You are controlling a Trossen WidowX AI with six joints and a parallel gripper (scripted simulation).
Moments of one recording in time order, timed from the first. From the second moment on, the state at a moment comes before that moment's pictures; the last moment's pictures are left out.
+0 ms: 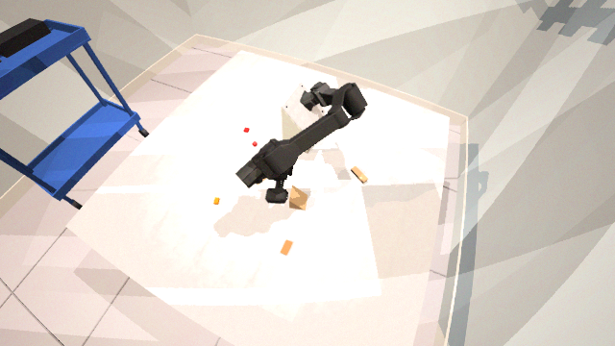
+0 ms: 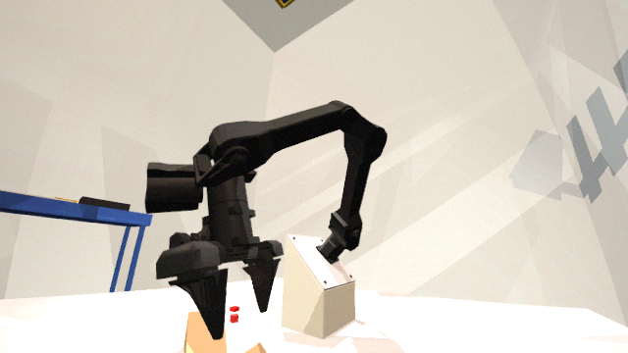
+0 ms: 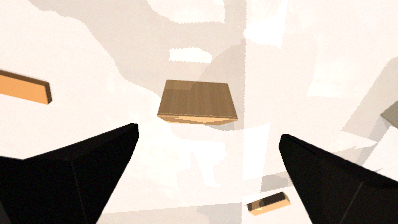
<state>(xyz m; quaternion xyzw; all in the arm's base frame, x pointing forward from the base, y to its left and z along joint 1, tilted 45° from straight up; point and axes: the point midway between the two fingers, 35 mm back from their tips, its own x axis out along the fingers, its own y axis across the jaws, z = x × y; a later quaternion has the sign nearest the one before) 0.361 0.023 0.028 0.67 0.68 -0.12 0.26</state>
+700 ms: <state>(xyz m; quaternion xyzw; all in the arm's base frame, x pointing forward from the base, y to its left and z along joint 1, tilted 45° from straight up) 0.368 0.012 0.020 0.70 0.68 -0.06 0.21</state>
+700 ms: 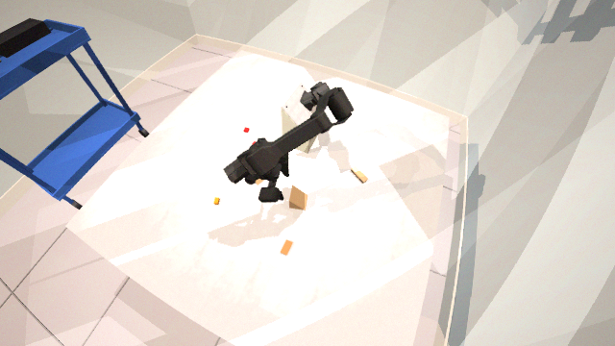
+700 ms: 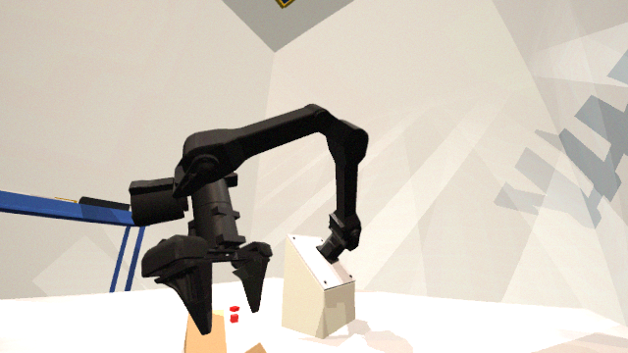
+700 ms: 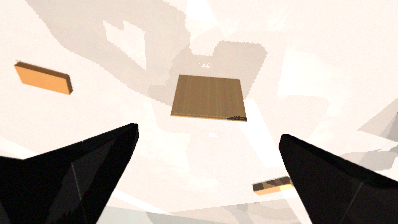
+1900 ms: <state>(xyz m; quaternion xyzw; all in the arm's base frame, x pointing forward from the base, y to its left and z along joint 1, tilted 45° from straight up) 0.374 0.066 -0.003 0.70 0.68 -0.06 0.22</state>
